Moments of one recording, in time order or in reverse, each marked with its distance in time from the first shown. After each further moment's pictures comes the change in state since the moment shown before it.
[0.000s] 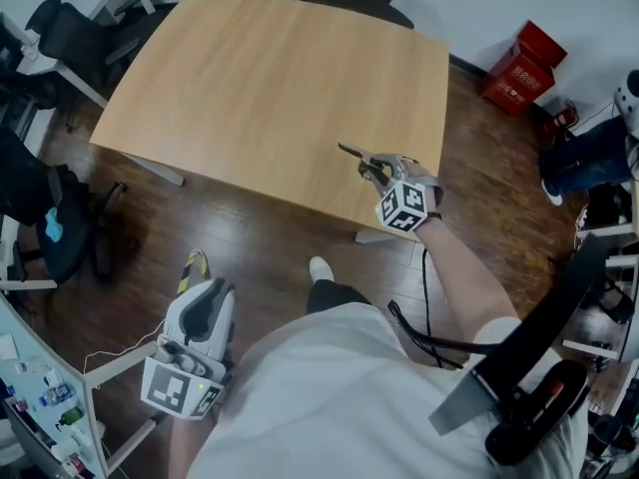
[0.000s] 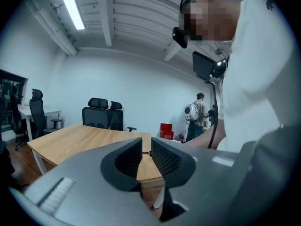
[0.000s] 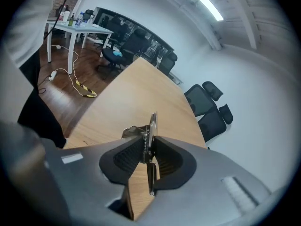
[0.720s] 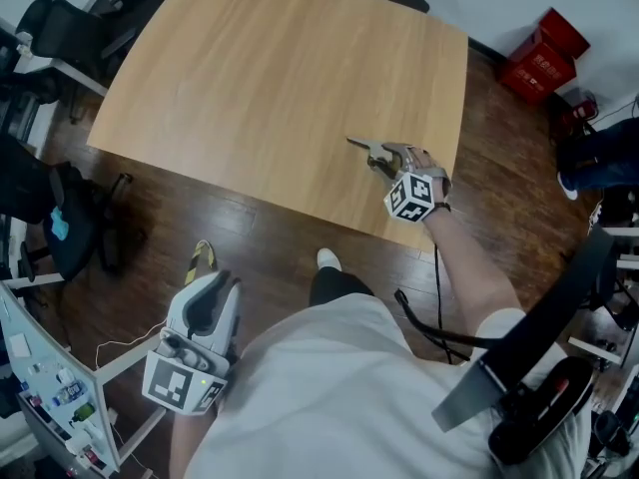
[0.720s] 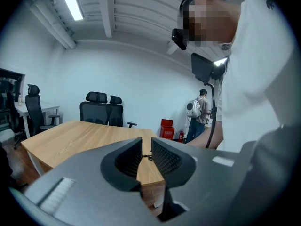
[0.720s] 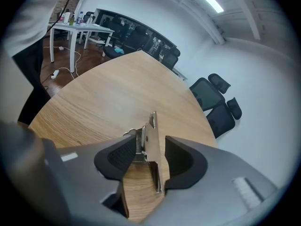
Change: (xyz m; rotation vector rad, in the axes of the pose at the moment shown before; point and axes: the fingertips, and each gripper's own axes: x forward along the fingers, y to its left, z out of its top) left arm 0.053 0.016 0.004 -0.043 0.060 0.000; right arm 0.060 0.001 -0.040 0.012 0.003 0.068
